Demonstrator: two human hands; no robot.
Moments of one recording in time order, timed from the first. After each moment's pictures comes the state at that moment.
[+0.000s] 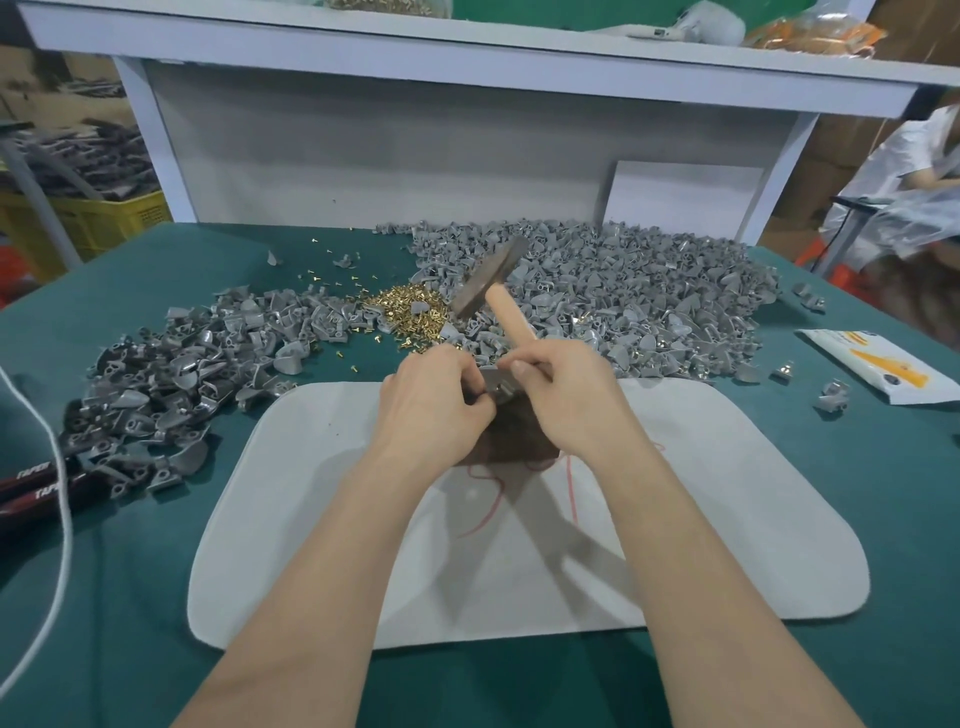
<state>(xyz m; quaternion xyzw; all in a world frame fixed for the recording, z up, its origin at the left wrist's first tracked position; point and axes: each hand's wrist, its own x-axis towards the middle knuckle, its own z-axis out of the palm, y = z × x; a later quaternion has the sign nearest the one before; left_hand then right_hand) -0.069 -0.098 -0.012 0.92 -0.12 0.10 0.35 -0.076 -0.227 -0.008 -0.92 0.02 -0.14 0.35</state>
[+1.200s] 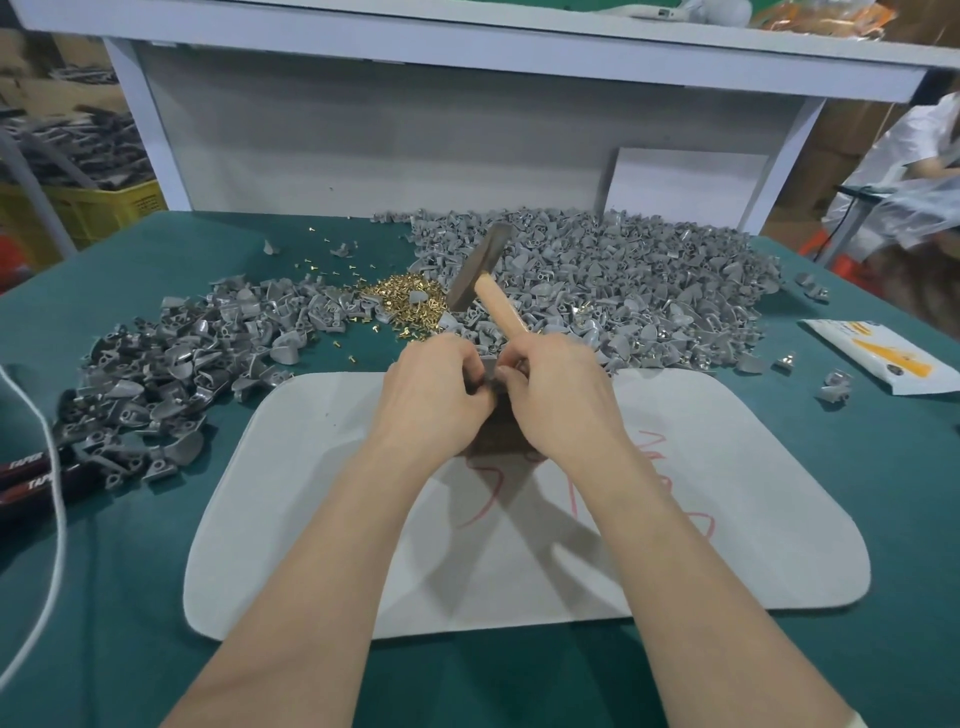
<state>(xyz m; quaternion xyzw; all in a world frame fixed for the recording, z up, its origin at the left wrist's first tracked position) -0.066 -0.099 -0.014 0.92 -0.13 0.11 0.35 -0.080 -0.218 -0.011 -0.96 0.01 -0.17 0.22</state>
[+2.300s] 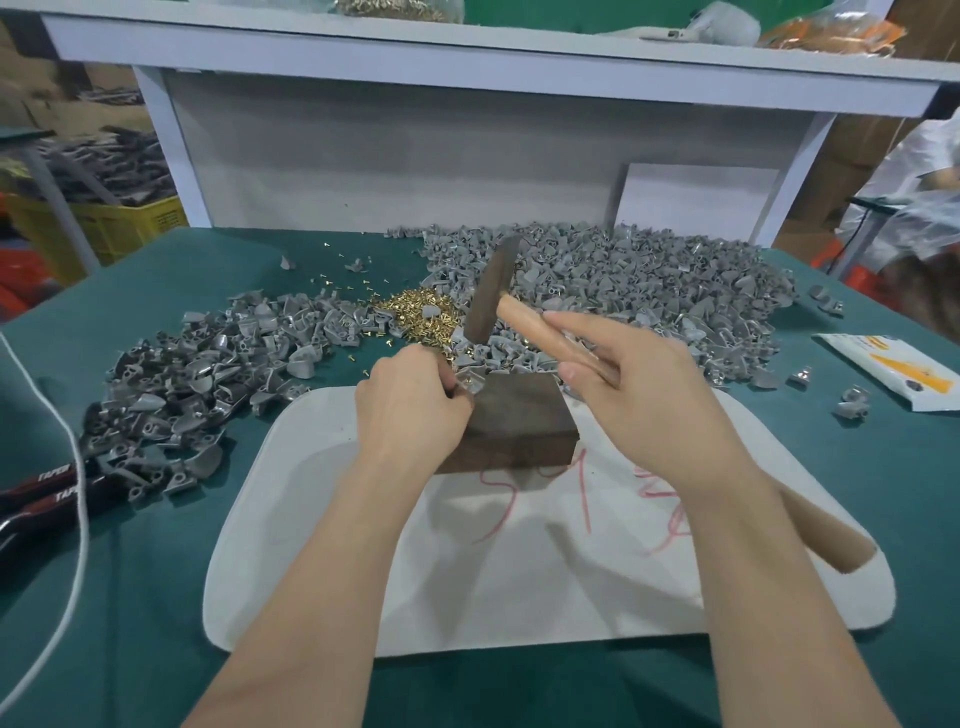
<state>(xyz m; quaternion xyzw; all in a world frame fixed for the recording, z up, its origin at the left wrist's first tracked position) -0.063 -0.086 -0.012 0.93 -0.02 0.12 0.34 -0.106 -0.258 0.015 -0.94 -0.05 -0.21 0.27</state>
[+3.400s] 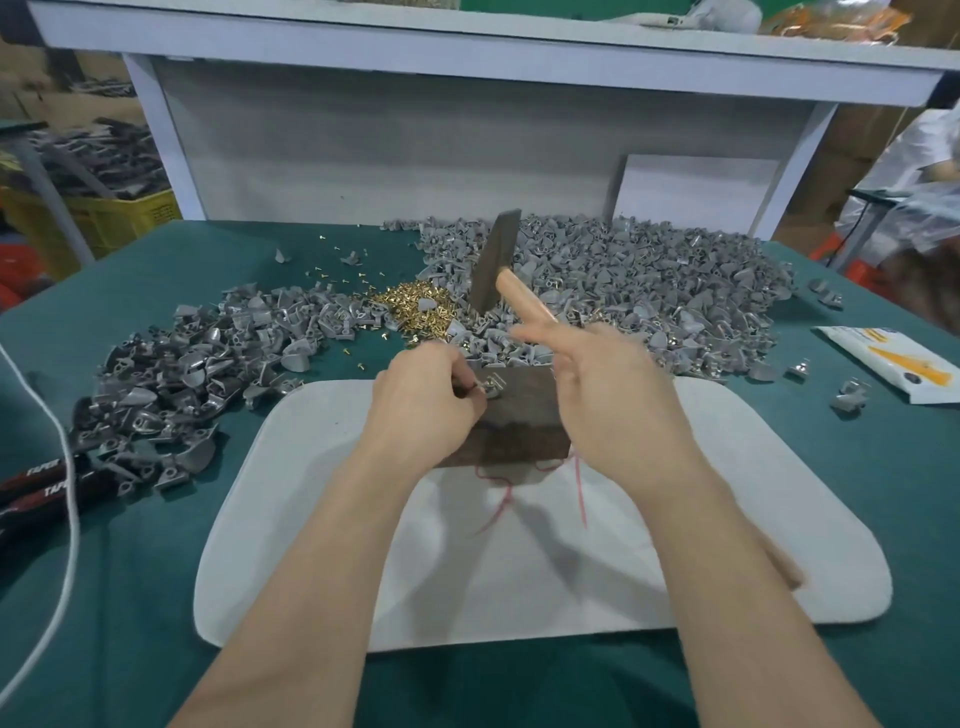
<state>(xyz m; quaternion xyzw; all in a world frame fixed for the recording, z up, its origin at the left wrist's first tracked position) -0.064 -0.089 -0.012 0.93 -0.08 0.09 0.36 -0.108 -0.235 0.011 -0.96 -0.04 -0.18 0.21</state>
